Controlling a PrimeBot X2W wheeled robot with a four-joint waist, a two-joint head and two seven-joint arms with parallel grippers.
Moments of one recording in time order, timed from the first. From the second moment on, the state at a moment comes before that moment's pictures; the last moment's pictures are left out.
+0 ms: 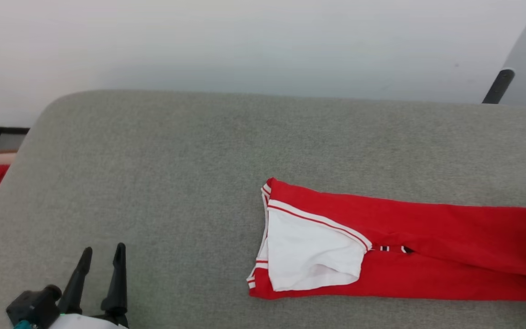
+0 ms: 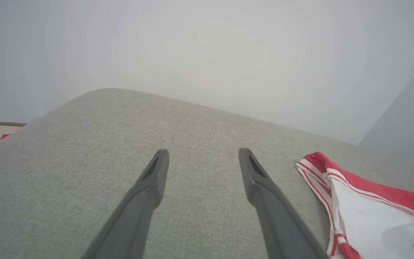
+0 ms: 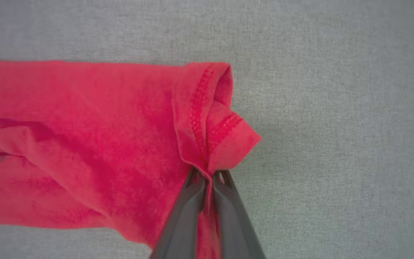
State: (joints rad) left arm 0.01 0.25 0.01 0.19 -0.49 -0.13 -0.26; right arm -0.45 -0.60 0.09 0.58 0.60 0.13 0.79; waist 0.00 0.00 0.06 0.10
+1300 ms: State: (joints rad) left arm -0.03 0.21 -0.06 0.22 -0.51 -0.13 -0.26; right arm -0.53 -0.17 0.40 0.40 0.52 0.13 0.77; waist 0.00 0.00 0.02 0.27
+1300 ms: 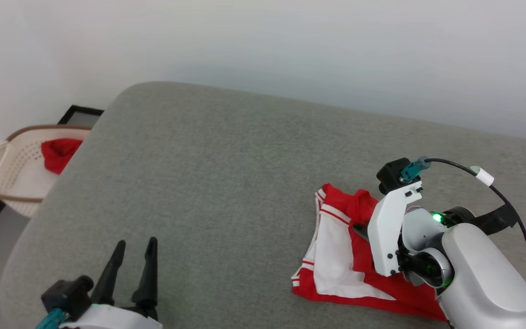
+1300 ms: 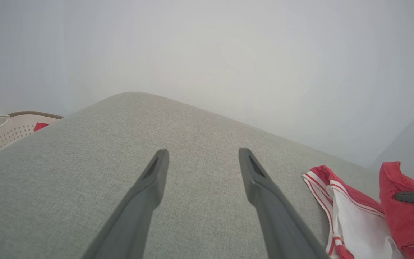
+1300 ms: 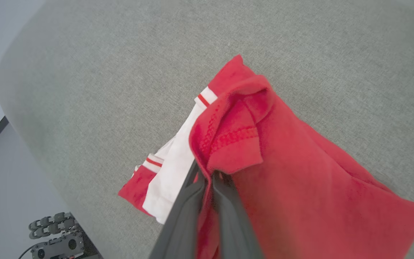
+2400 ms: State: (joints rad) left arm -0.03 0.21 -0.04 0.21 -0.51 -0.13 -0.26; right arm -0.67 -0.28 0.62 0.42 0.66 0.13 0.56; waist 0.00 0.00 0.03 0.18
